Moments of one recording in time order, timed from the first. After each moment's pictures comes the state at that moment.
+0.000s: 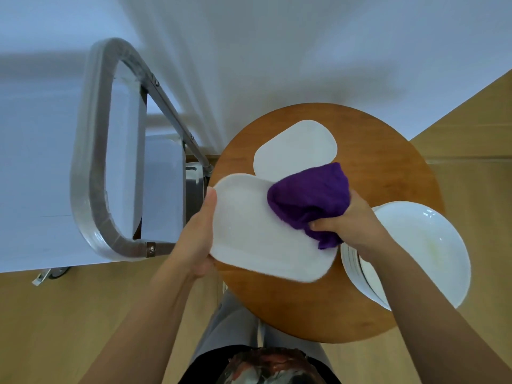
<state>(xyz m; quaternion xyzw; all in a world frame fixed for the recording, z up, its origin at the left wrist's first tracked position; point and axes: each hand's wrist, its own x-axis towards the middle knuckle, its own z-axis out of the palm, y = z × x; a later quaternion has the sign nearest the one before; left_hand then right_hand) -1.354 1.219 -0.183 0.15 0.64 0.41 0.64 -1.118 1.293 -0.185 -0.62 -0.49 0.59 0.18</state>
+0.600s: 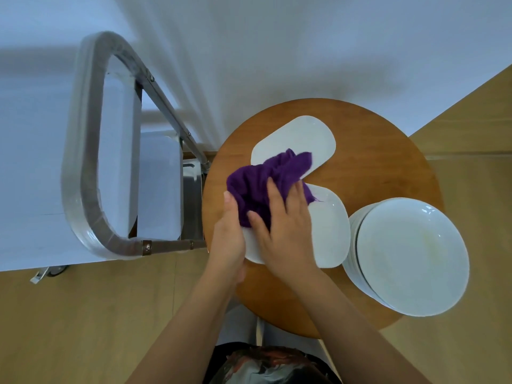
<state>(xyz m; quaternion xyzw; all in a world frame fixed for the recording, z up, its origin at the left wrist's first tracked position) -1.292 1.223 -0.176 0.10 0.66 0.46 0.59 -1.208 1.240 -0.188 -0.60 -0.72 0.31 0.17</state>
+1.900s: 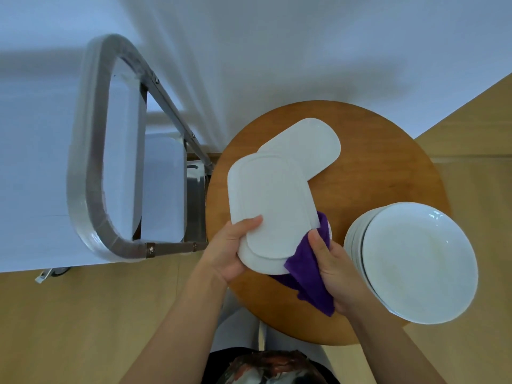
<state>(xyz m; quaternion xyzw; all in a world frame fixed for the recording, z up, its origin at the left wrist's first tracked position) -1.321 1.217 -0.207 0.01 0.47 0.45 0.76 -1.143 1.221 -0.188 -0.55 -0.24 0.77 0.24</state>
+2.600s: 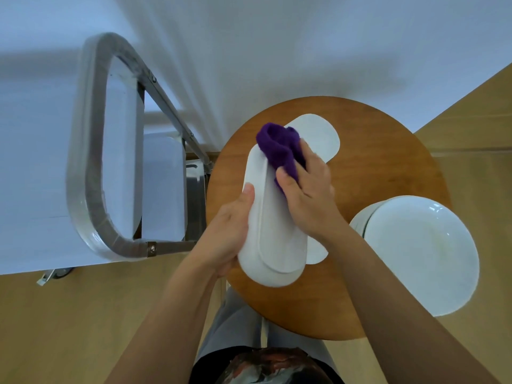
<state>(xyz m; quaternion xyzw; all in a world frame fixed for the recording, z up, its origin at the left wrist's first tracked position) -1.325 1.232 -0.159 0.27 0.57 0.35 0.69 -1.190 1.296 -0.183 -0.58 -0.65 0.43 0.26</state>
